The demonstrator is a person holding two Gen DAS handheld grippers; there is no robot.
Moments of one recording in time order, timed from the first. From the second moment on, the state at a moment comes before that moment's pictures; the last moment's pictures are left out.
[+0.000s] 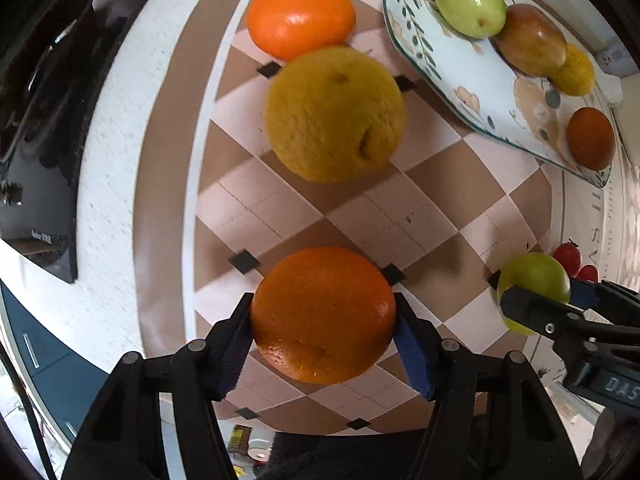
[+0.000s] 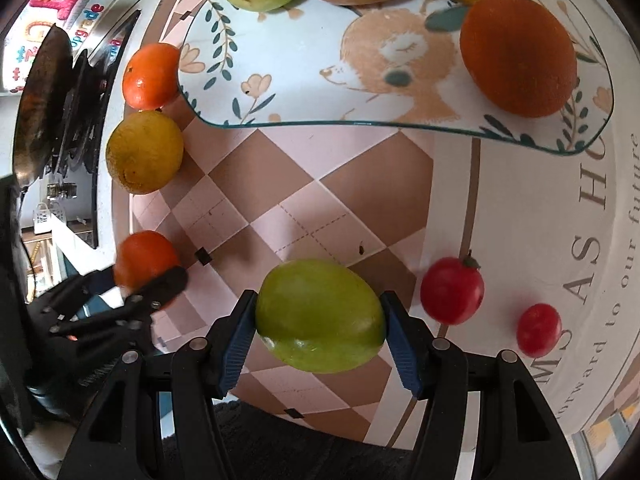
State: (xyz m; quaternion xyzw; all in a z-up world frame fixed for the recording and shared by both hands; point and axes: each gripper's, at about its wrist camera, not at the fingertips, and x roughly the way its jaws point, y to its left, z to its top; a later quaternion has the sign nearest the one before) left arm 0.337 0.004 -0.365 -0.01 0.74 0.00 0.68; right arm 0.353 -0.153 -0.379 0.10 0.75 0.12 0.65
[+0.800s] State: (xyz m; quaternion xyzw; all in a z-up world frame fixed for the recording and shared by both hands) left arm 0.330 0.008 -0.327 -0.04 0.70 -0.01 0.71; right arm 0.344 -0.155 -0.359 0.11 0.72 0.12 0.67
